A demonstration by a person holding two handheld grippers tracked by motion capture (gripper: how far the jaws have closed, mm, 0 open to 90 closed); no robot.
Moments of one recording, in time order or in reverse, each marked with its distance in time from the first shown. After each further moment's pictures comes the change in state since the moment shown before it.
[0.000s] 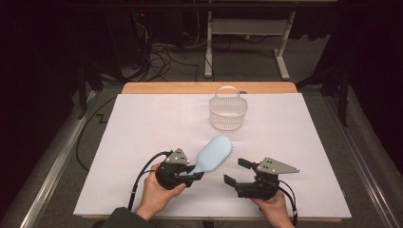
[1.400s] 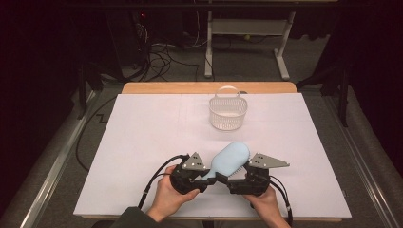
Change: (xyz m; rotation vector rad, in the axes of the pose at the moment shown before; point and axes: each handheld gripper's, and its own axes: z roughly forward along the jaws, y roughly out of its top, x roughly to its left) left arm -0.026 0.016 0.021 0.005 -0.033 0.094; right arm 0.002 0.007 0.021 -0.007 0.072 0.052
